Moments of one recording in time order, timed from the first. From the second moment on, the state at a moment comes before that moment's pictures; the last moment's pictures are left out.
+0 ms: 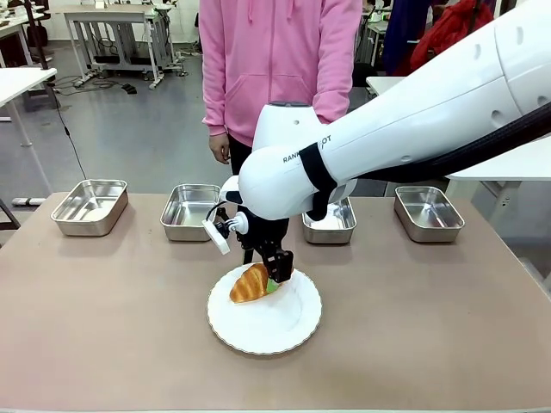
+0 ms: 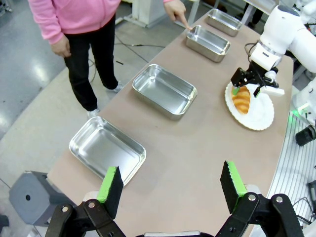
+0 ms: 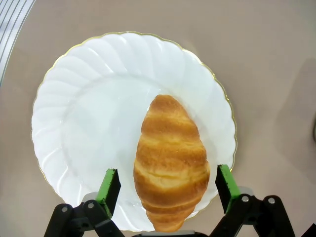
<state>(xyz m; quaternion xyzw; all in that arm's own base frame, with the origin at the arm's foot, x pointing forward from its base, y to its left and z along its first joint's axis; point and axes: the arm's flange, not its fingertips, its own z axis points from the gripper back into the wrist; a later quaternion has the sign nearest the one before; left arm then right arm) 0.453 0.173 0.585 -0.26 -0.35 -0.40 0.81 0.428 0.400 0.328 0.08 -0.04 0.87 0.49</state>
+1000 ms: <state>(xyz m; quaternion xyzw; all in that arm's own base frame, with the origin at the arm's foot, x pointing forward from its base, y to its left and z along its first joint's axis) 0.453 0.173 0.585 -0.26 -0.35 -0.40 0.81 0.427 0.402 0.307 0.08 -0.03 0.87 0.49</state>
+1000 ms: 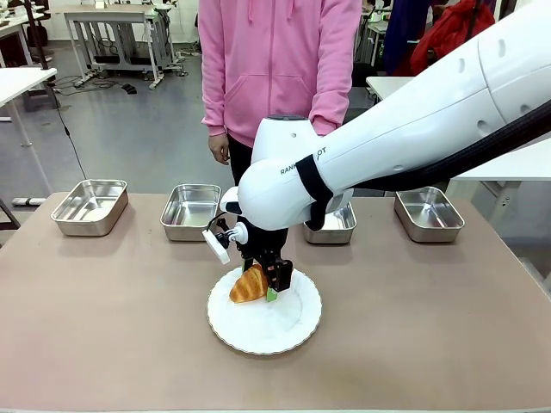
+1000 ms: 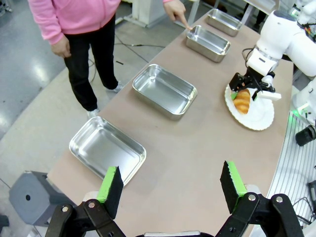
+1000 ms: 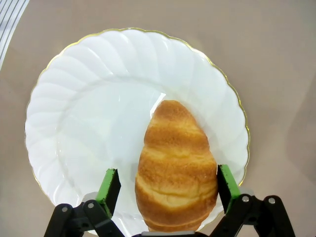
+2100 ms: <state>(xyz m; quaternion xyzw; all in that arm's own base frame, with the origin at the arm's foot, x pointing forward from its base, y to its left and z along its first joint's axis) 0.453 0.173 0.585 -0.26 -0.35 -0.40 0.81 0.429 0.401 0.305 0.08 -0.03 0.87 0.49</state>
